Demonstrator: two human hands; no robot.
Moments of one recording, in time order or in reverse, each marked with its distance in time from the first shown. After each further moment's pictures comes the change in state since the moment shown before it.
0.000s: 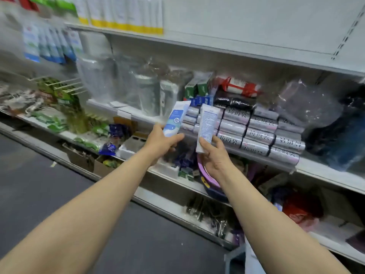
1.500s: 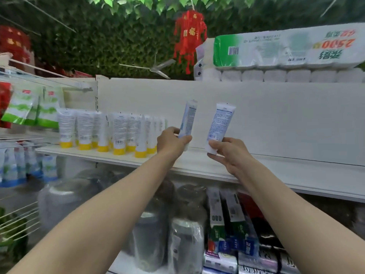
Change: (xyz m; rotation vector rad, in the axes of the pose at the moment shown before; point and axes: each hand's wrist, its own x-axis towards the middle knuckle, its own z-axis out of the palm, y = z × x) left_hand 0.387 0.239 -0.112 0.024 0.236 0.475; right_hand 0.290 -0.257 0.253 -0.264 0.026 -0.493
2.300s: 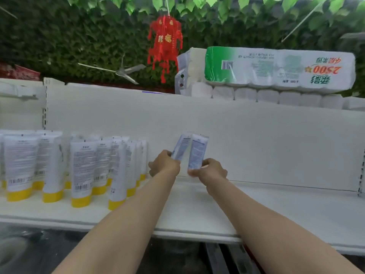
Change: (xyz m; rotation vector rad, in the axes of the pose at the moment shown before) left_hand 0.161 -0.055 0.080 0.156 -0.121 -0.214; right_hand 0.127 0.029 0.060 -0.721 0.440 0.129
